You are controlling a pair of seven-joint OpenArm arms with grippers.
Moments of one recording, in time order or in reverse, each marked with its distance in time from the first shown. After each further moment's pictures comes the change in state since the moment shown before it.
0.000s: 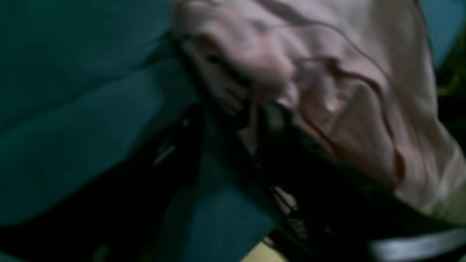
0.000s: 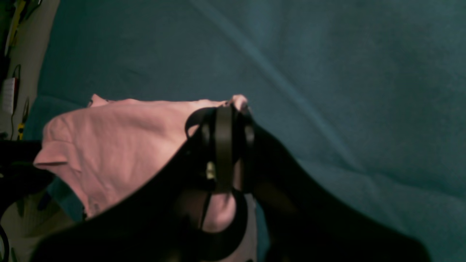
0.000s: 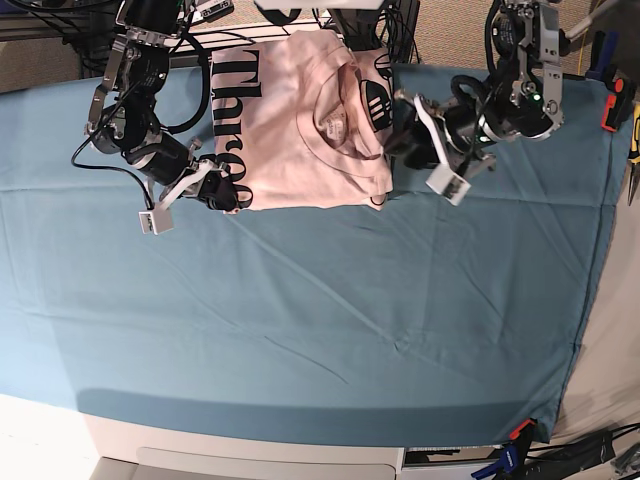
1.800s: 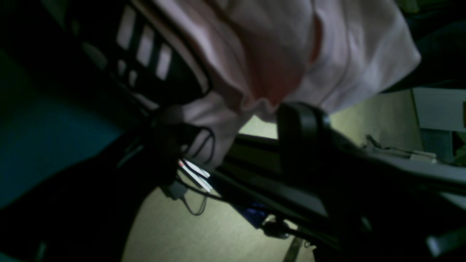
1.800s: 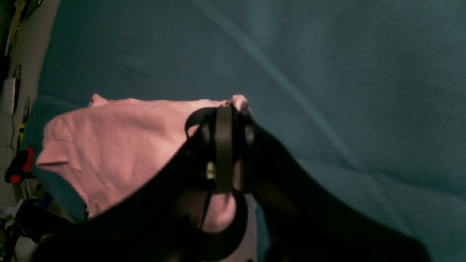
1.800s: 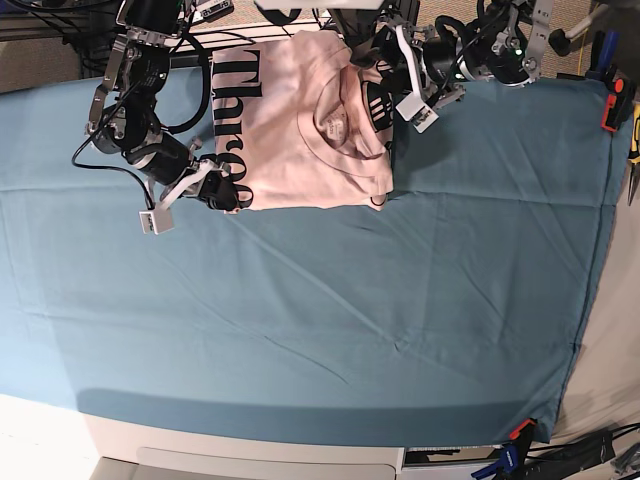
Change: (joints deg) left arm 10.8 -6.3 12.2 0.6 -3.1 1.3 -1.7; right arm 0.0 -0.1 -0.1 0.0 0.0 0.0 -0.2
